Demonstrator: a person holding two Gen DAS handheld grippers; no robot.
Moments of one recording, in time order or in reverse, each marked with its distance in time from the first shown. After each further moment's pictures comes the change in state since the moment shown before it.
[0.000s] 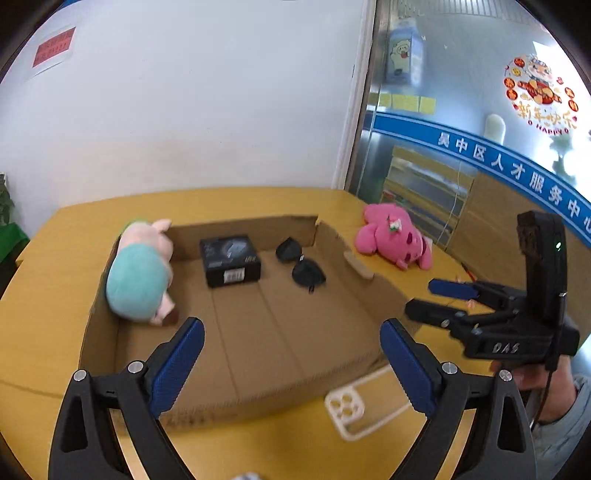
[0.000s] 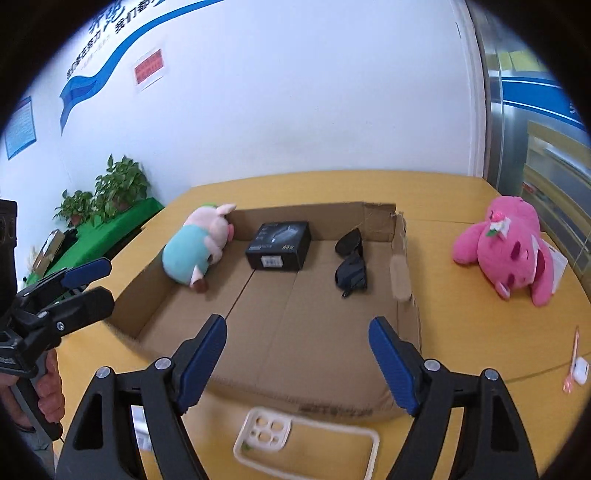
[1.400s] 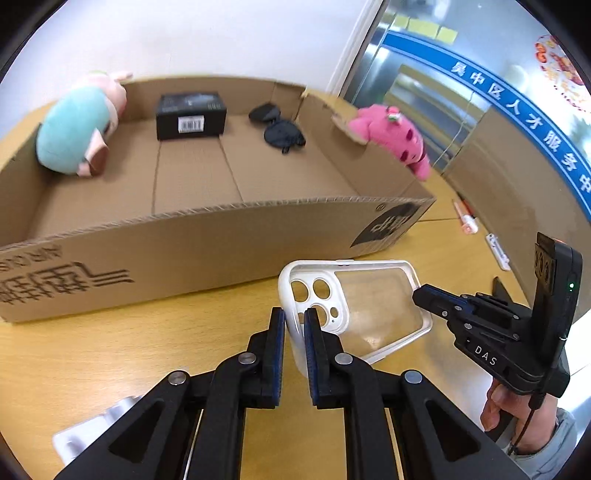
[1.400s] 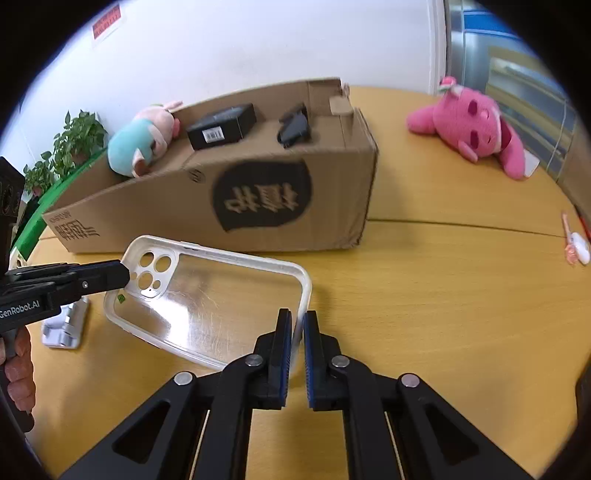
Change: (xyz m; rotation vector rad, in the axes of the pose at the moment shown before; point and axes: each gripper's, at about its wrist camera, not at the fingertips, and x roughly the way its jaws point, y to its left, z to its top) left arm 0.072 -0.020 -0.087 -0.113 0.318 -0.121; right arm 0.013 -0.027 -0.136 0.078 0.199 -0.152
